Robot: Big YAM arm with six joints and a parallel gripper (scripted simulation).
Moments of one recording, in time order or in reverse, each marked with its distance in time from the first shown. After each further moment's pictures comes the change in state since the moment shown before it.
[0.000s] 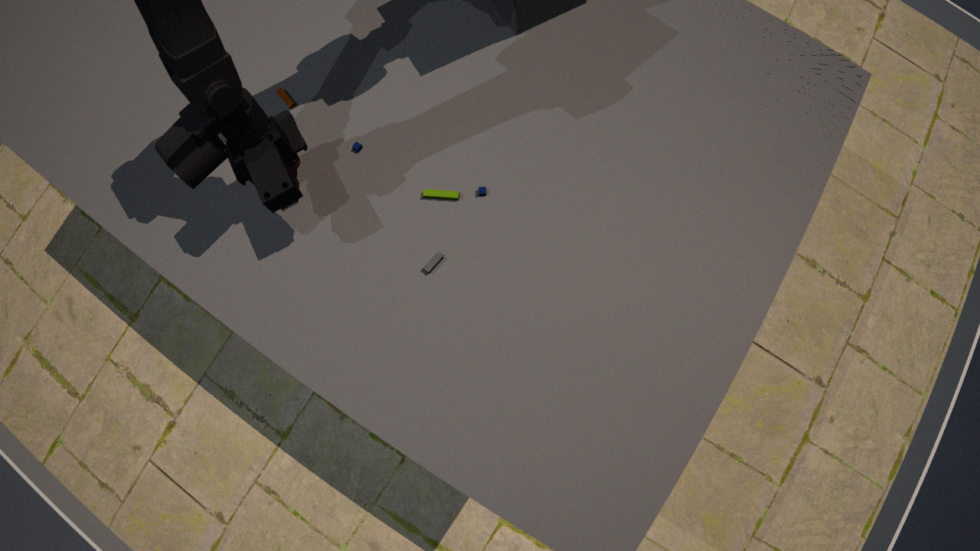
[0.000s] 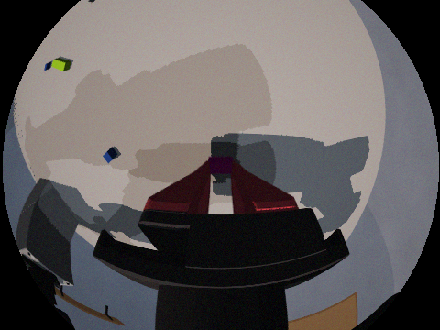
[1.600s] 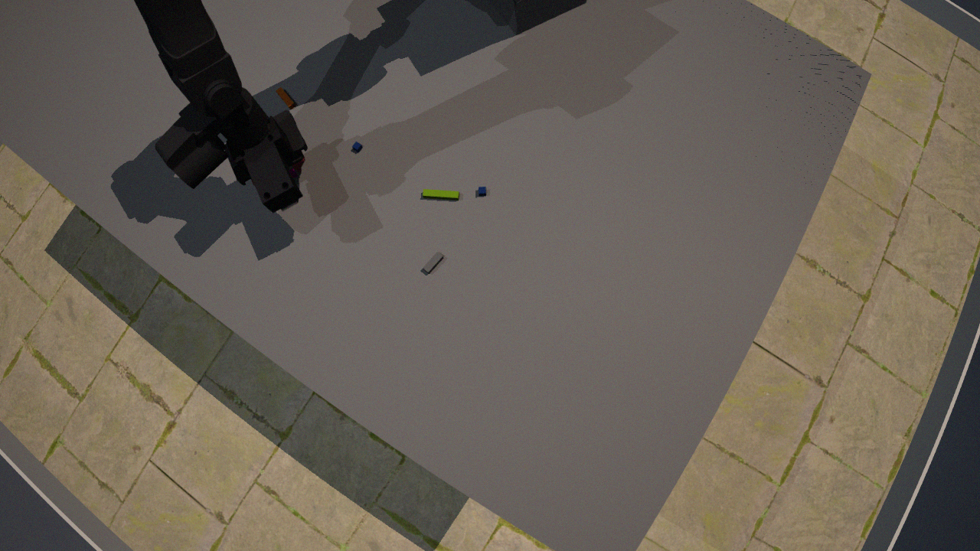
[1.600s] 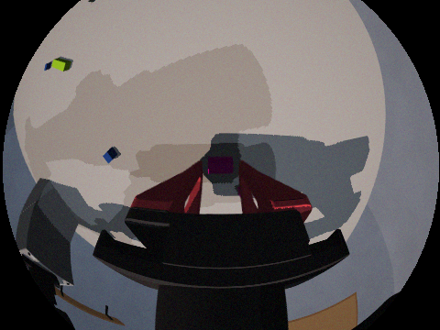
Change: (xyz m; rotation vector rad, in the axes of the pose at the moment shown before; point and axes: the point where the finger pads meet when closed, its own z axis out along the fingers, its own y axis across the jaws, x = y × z) arm 0.000 0.000 0.000 0.000 0.000 0.000
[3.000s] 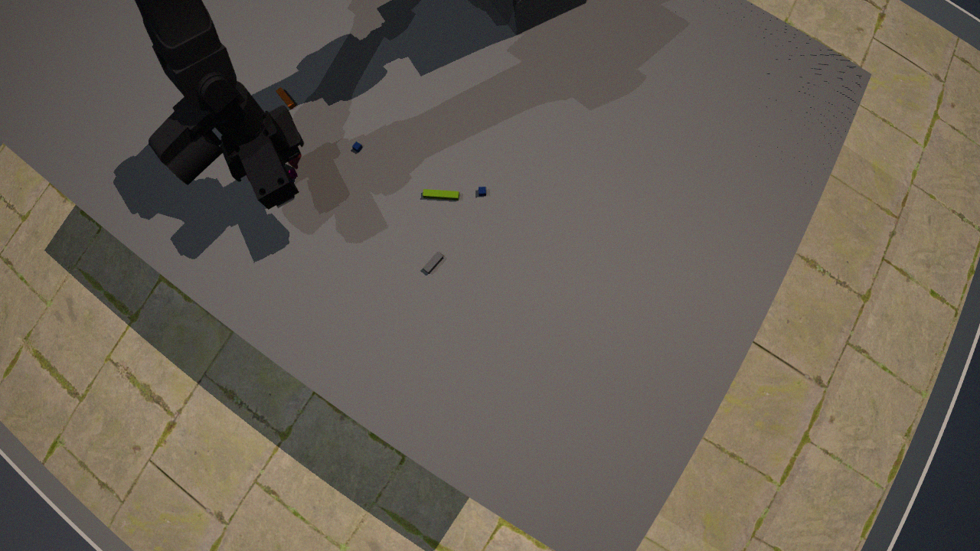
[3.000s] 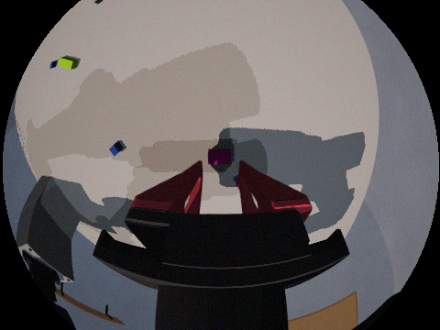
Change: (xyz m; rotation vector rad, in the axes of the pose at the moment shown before) arm 0.000 -0.001 -0.014 0.003 -0.001 0.000
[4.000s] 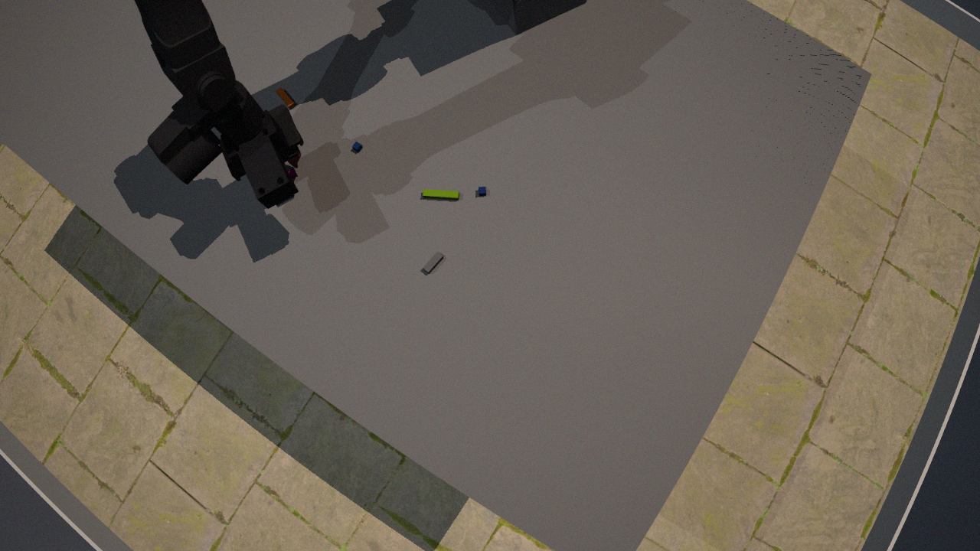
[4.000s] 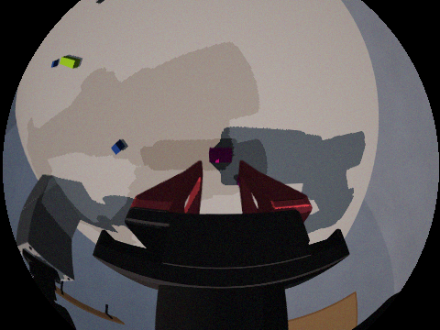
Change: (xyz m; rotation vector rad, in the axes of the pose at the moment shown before) arm 0.000 0.001 -0.002 -0.004 0.001 0.000
